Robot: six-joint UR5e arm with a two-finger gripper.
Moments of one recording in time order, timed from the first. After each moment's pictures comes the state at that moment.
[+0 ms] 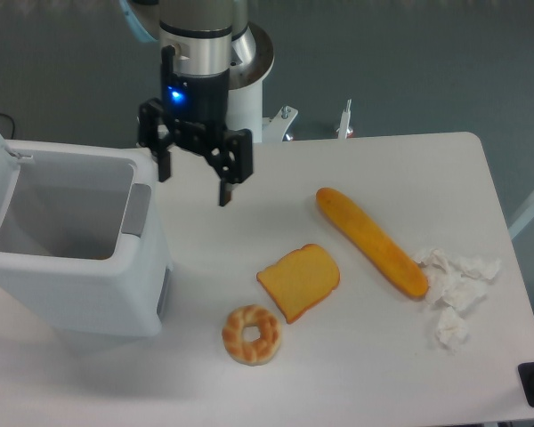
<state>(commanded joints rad) 2.33 -1.59 -1.60 -1.13 1.52 0.81</state>
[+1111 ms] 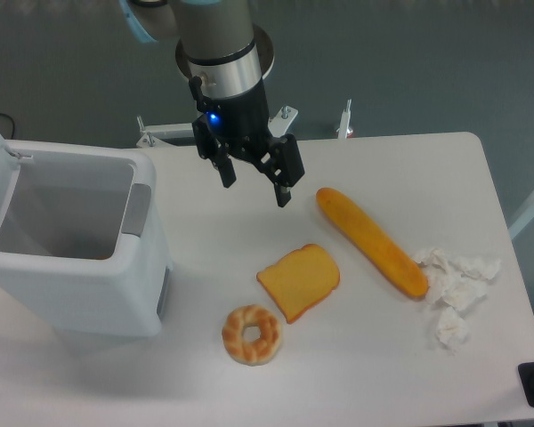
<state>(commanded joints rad) 2.34 -1.62 -1.60 -1.13 1.64 0.94</state>
